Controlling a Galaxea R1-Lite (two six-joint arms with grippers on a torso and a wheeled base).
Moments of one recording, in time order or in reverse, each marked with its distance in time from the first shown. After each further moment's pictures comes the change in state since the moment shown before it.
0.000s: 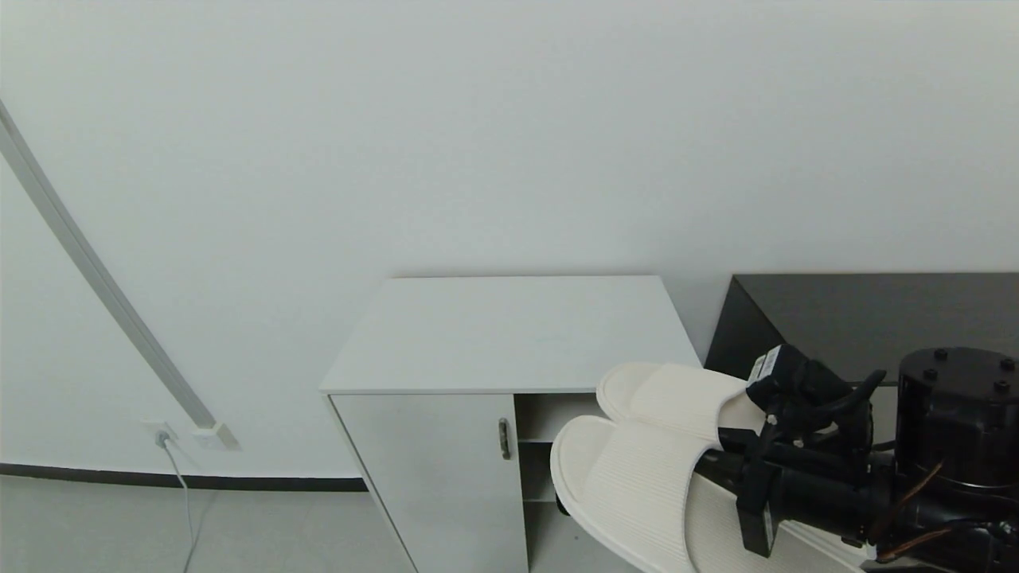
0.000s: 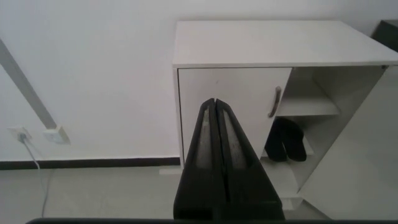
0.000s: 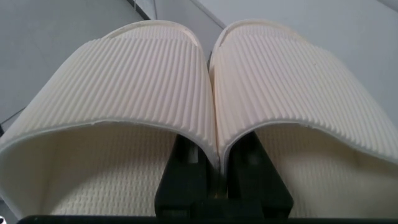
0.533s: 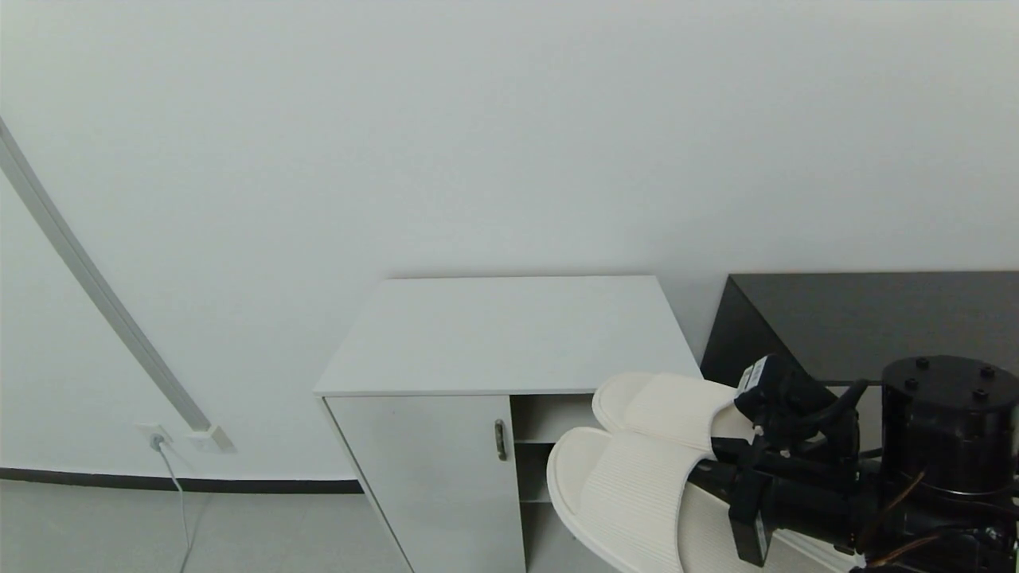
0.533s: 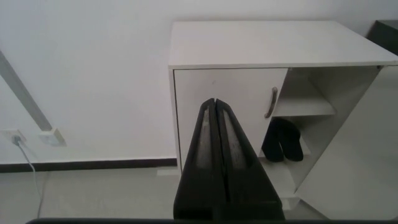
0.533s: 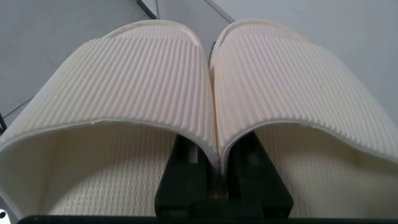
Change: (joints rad) left arm 0.000 0.000 0.000 0.000 0.000 -0.001; right arm 0.010 0.020 0.007 -0.001 0.001 0.003
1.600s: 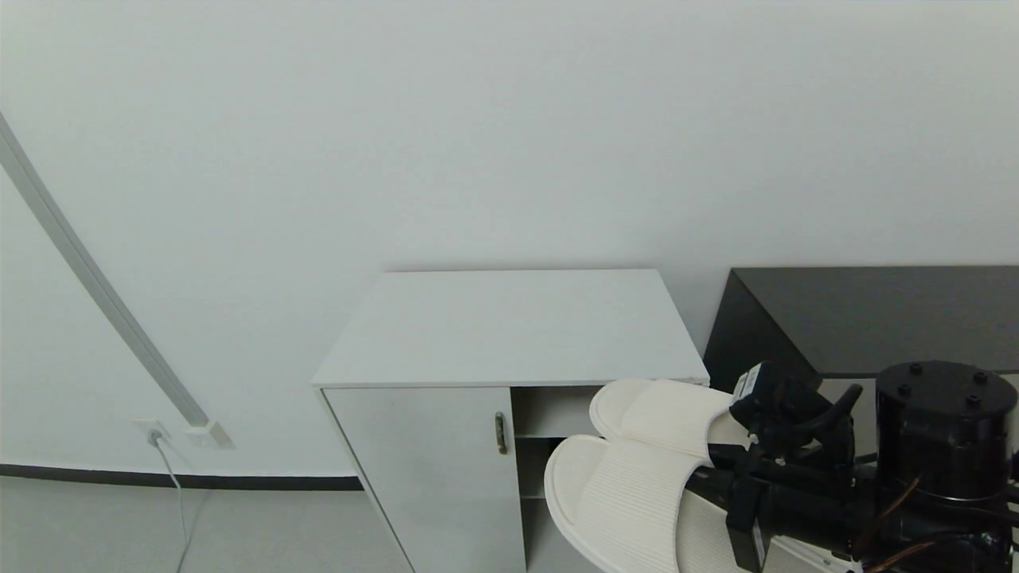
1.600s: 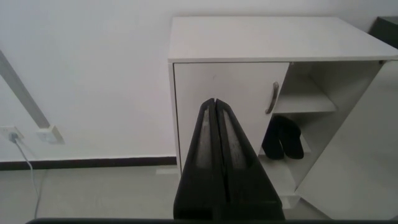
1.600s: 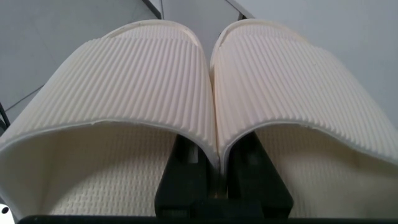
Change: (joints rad) left arm 0.000 0.000 0.000 0.001 0.001 -0.003; right arm 0.006 0.006 0.007 -0.001 0.001 -0.001
